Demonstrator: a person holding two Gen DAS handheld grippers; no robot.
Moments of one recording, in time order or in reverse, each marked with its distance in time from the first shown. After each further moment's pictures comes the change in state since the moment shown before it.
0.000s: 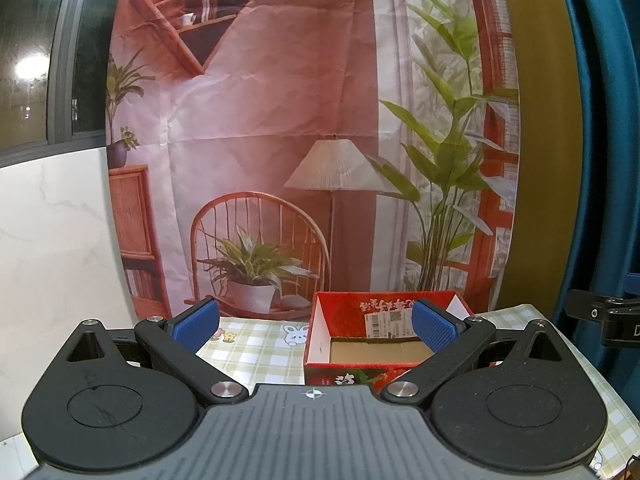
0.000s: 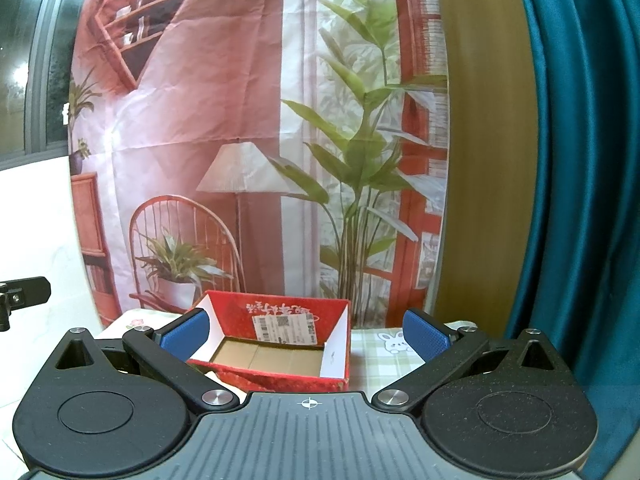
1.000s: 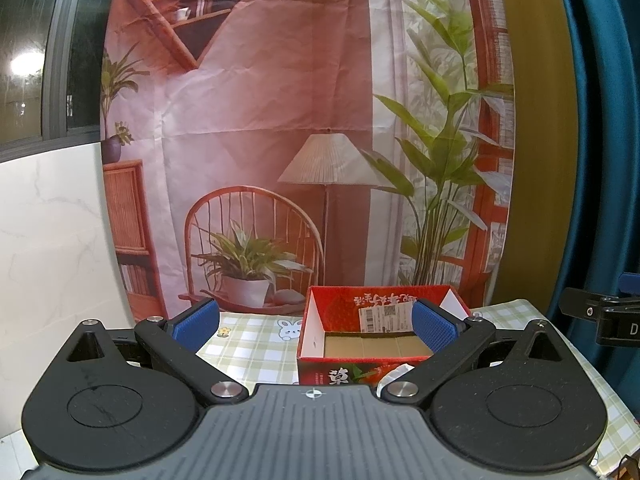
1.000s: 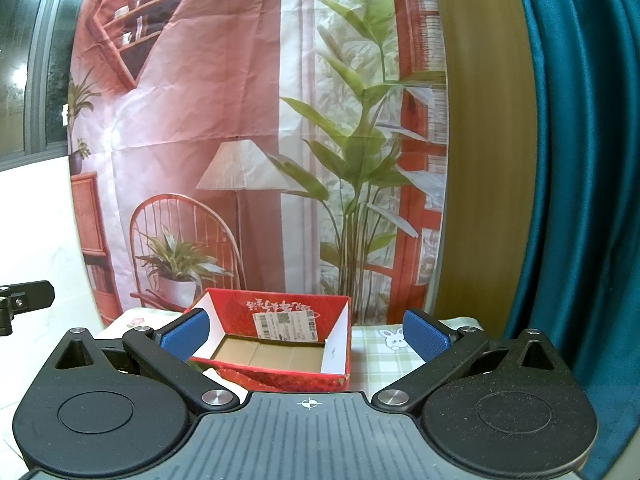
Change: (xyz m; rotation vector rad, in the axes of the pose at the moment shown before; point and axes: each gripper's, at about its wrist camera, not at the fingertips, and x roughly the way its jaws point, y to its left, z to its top) left arm 0.001 -0.002 -0.002 0.003 0.013 -0.017; right arm 0.003 -0.004 -0.003 0.008 0.004 0.001
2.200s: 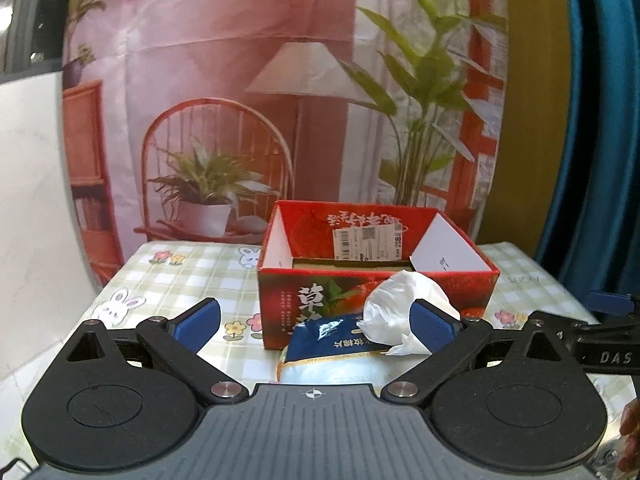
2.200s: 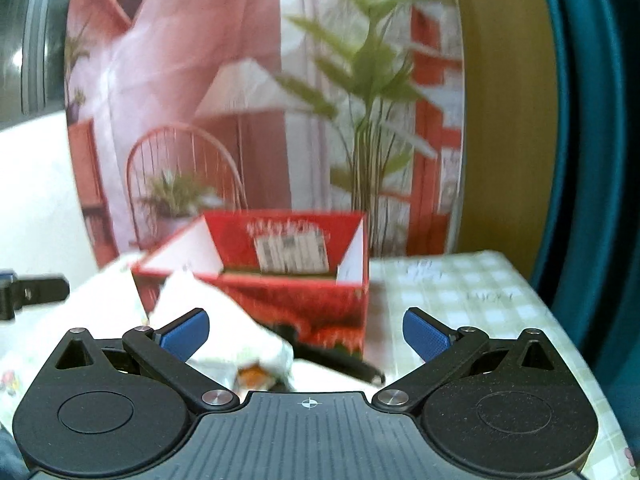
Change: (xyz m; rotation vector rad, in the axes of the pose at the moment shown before) left arm 0.096 -0.005 -0.094 -0.016 0.132 -0.109; right arm 0.076 -0.005 -0.108 0.011 0.139 0.029
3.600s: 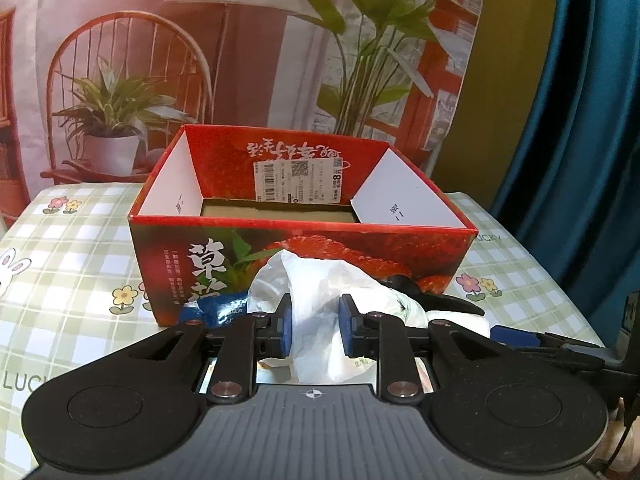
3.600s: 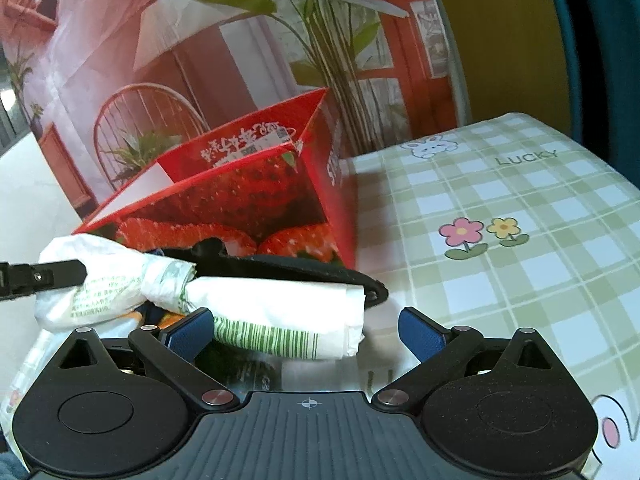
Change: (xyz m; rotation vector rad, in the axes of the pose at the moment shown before) left arm 0.111 -0.025 -0.016 -0.050 0.187 -0.234; right arm 0.119 -0.073 -0.064 0.280 0.161 0.165
